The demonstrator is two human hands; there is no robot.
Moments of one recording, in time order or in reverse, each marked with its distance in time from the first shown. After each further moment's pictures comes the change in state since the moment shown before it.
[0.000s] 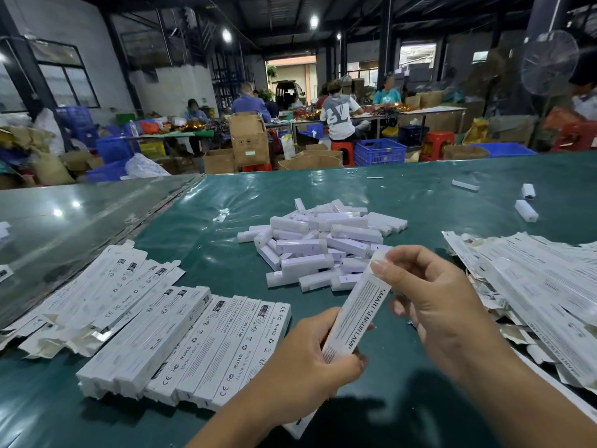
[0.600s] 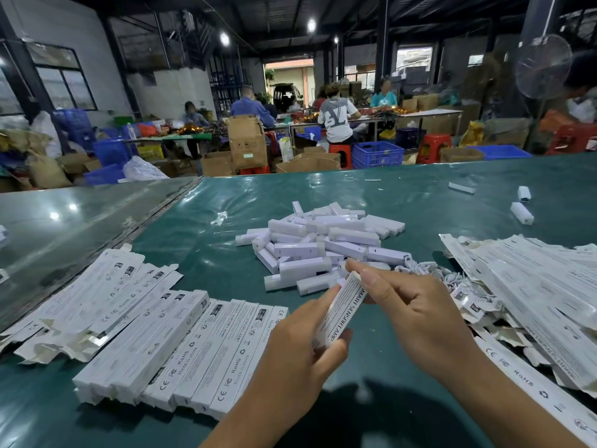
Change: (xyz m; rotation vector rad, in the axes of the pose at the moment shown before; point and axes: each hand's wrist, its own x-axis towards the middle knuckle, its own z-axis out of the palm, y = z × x) left_hand 0.001 0.003 0.003 0.382 0.312 0.264; right_hand -0.009 0.004 0.001 -0.531 -0.156 -0.263
